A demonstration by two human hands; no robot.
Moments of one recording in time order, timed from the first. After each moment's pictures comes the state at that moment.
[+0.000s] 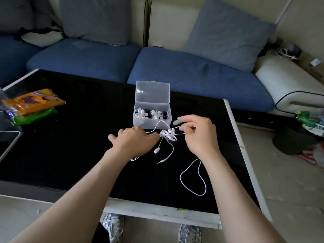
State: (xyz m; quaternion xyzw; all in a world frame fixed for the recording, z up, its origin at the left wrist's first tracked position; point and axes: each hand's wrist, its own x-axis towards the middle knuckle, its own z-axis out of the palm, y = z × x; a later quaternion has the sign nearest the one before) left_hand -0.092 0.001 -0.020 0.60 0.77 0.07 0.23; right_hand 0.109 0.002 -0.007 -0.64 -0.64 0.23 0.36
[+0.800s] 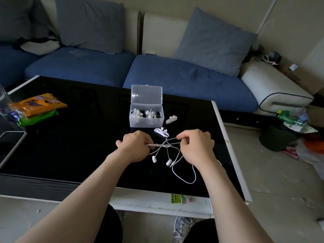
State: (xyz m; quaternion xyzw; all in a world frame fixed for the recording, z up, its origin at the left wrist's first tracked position) left_hand -0.083 -0.047 -0.017 0.66 0.69 0.12 0.27; right_hand 0.121 -0.065 0.001 -0.71 -0.66 0.14 0.20
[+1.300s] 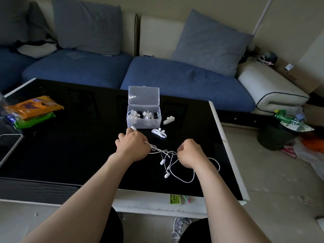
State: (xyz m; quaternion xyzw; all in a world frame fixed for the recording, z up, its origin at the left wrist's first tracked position) left_hand -0.072 -0.040 -0.026 0.64 0.72 0.12 0.23; right_hand 0.124 -0.061 -0.010 -0.75 -0.59 0.29 0.08
